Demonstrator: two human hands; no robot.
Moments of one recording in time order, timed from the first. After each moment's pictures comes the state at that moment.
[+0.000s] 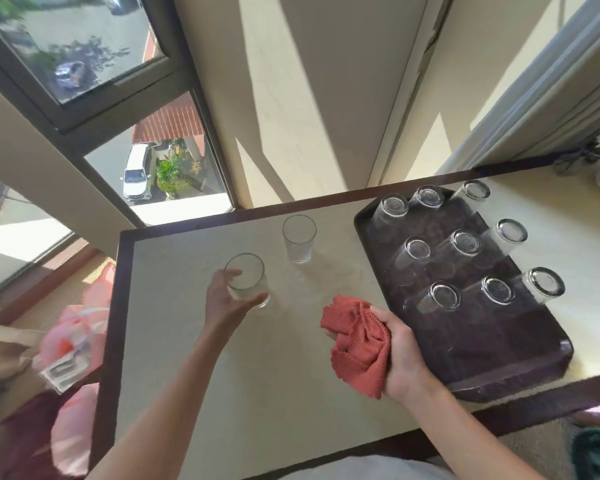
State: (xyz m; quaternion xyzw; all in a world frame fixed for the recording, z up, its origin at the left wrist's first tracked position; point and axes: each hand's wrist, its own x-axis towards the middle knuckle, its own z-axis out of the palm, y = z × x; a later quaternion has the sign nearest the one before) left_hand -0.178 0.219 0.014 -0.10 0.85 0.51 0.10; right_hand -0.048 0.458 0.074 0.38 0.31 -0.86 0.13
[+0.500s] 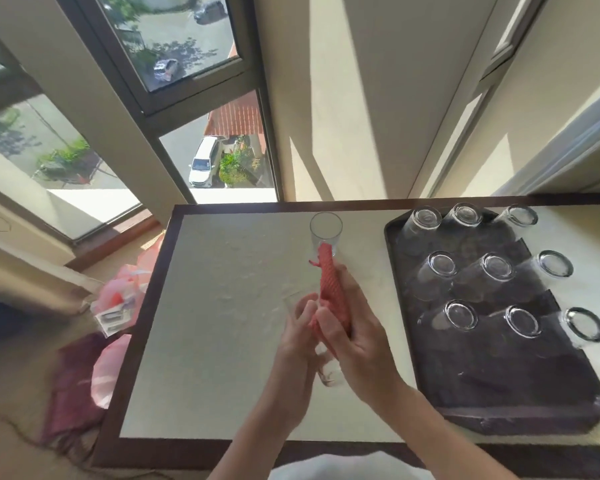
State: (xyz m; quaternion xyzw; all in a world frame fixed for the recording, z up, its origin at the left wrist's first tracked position) left_hand -0.026 0.320 0.125 -0.10 0.55 0.81 0.19; right_hand -0.034 0.429 0.137 -0.06 0.80 -0.59 -0.01
